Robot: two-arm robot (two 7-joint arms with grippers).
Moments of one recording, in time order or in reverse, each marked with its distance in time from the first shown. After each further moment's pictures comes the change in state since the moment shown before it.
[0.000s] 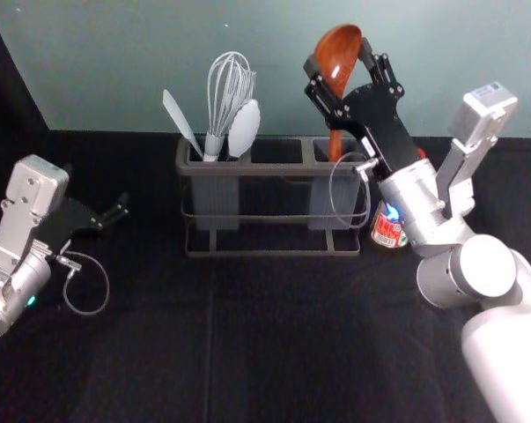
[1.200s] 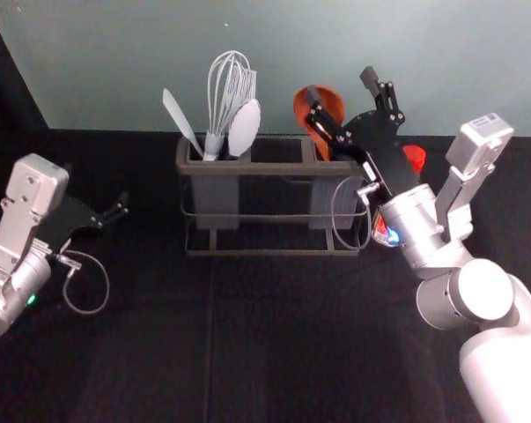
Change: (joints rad) left arm 0.000 0.000 0.000 0.000 0.000 0.000 0.000; right arm -0.040 -0.014 0.026 0.030 -0.010 -0.033 0.016
